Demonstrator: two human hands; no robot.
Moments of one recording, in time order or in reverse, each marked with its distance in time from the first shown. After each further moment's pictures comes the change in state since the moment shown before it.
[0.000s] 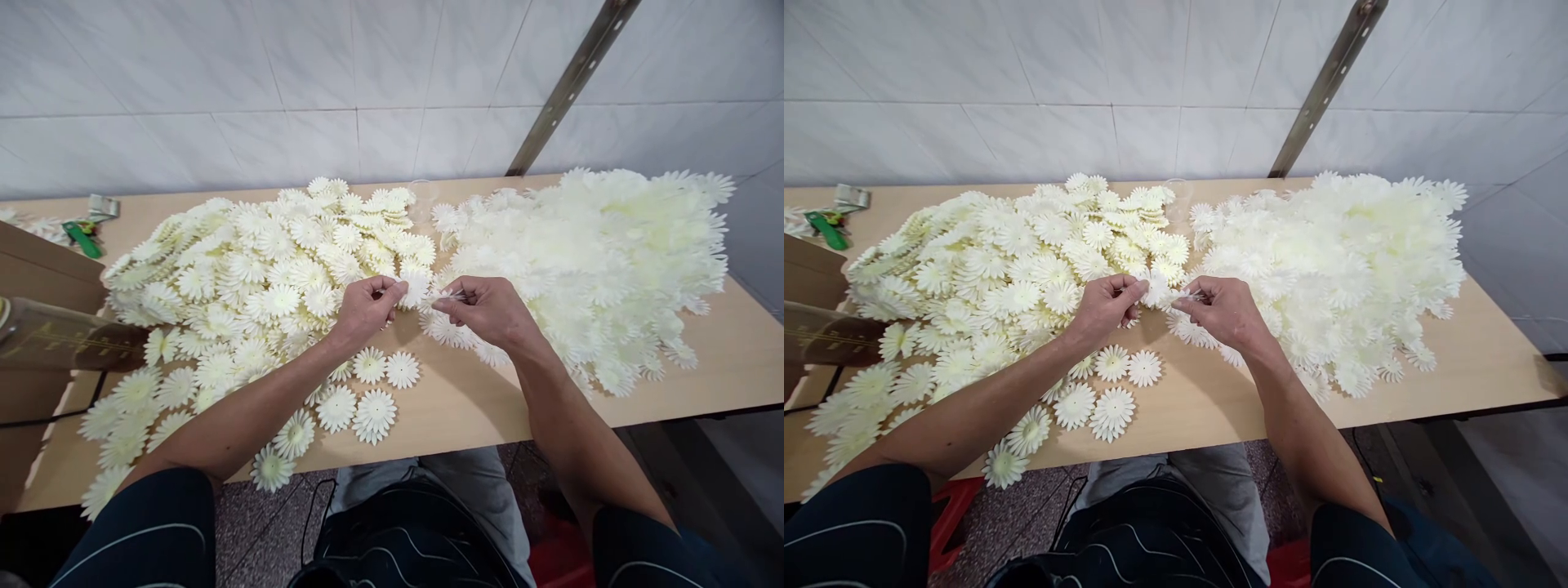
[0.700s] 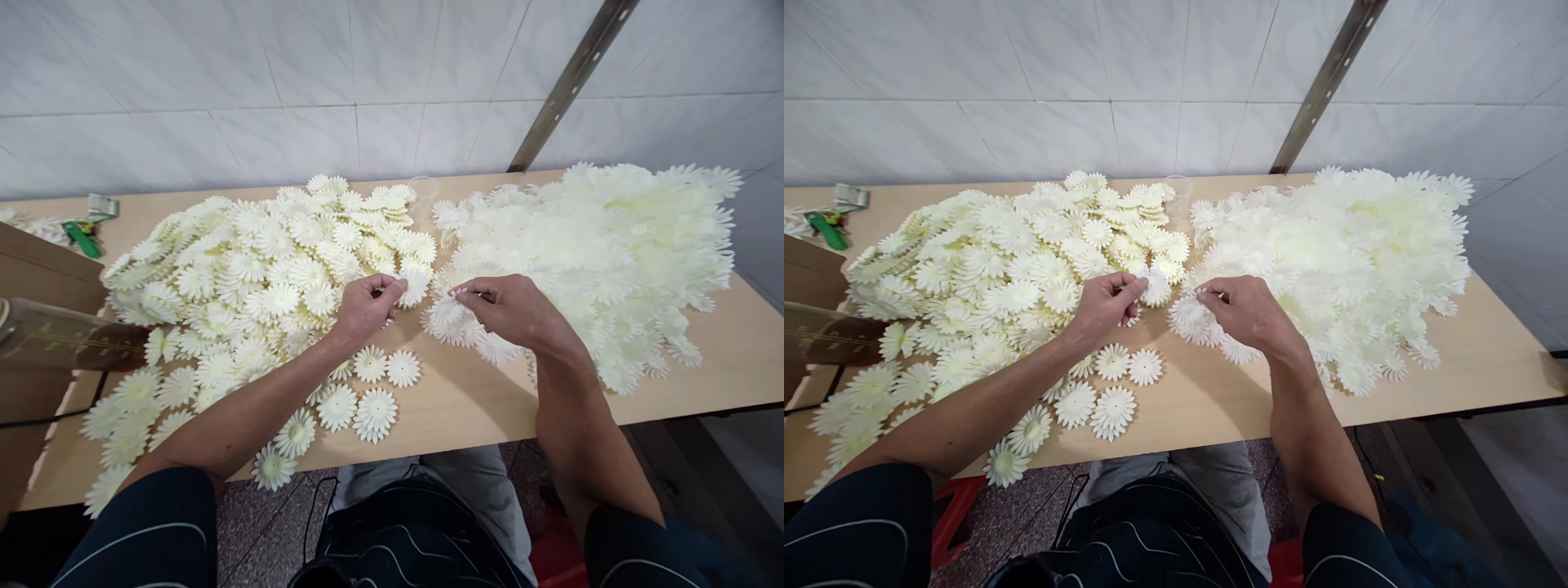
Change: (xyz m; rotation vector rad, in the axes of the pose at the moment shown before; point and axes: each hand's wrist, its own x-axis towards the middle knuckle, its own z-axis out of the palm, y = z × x) left_hand -0.002 0.001 0.000 0.005 0.016 0.003; right_hand -0.005 -0.004 -0.028 -0.309 -0.011 -0.032
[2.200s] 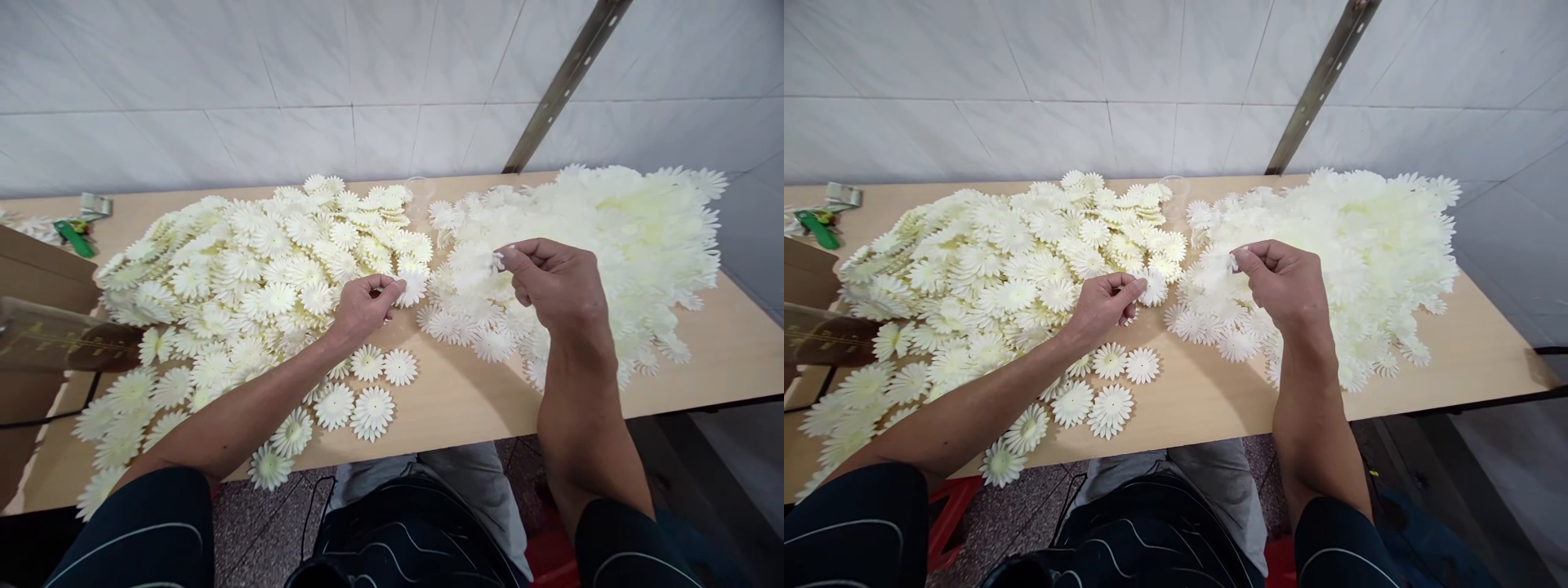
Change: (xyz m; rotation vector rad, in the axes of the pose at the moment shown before) left_hand -0.001 0.000 0.001 0.017 -0.002 0.003; right_hand 0.002 0.011 -0.019 0.387 0.439 0.101
